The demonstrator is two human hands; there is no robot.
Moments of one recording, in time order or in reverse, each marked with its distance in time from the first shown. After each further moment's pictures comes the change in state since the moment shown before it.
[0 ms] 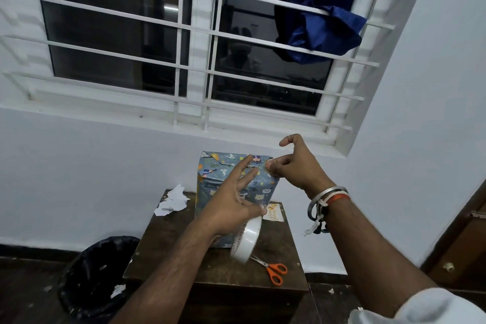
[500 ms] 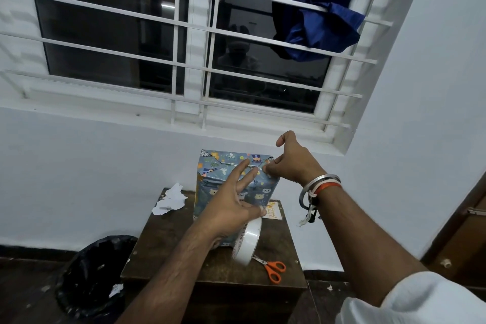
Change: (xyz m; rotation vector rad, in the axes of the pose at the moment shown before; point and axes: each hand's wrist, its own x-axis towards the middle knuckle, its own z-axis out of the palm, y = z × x) left_hand 0.002 -0.006 0.007 -0.072 -0.008 -0.062; right_hand 0.013 -0.009 0.001 -0.352 -0.056 0.026
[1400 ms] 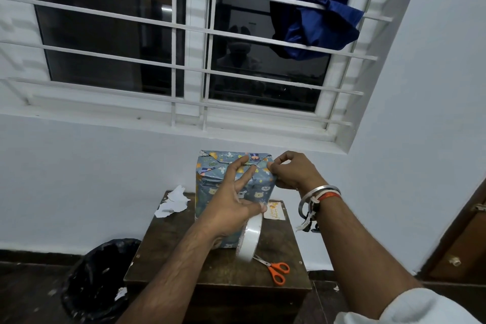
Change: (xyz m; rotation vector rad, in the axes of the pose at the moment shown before) left_hand 0.000 0.005 0.000 -0.021 0.053 0.053; right_hand 0.010 0.027 0.023 0.335 0.084 0.219
